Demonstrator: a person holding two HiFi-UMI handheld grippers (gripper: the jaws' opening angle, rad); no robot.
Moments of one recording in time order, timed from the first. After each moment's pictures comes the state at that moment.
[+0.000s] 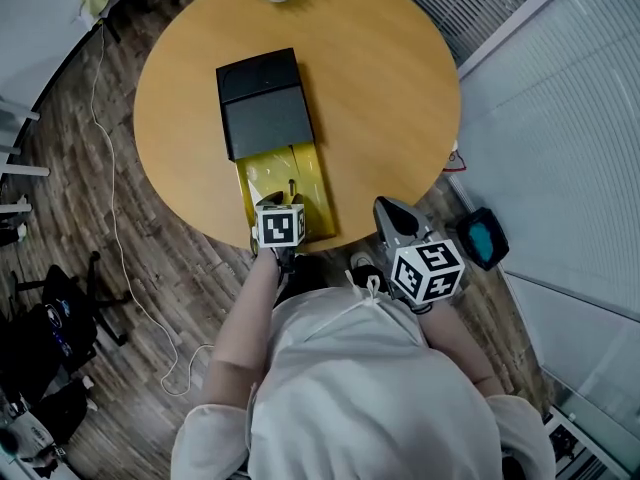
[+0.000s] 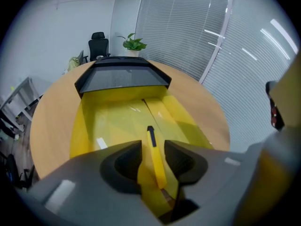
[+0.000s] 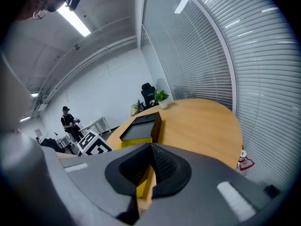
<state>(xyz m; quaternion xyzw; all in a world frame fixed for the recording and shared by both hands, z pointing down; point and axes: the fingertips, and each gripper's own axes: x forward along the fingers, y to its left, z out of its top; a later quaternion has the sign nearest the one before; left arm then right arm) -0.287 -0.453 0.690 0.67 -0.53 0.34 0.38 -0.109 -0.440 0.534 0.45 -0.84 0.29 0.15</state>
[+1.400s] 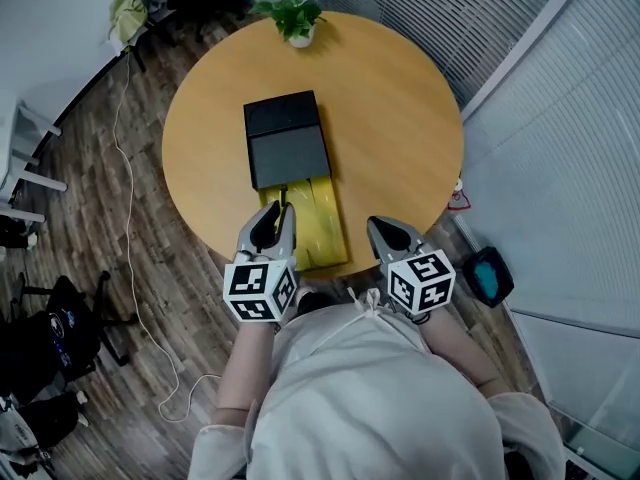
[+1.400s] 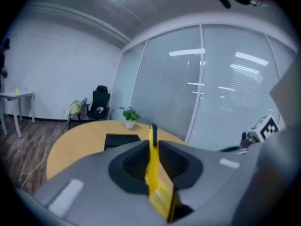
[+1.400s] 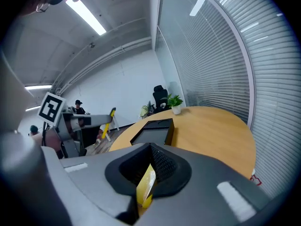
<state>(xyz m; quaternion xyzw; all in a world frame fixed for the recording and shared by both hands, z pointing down) -0.306 -0.454 0.447 0.77 -0.61 0.08 0.18 -0.147 -0.444 0.500 0.40 -0.88 0.23 0.15</state>
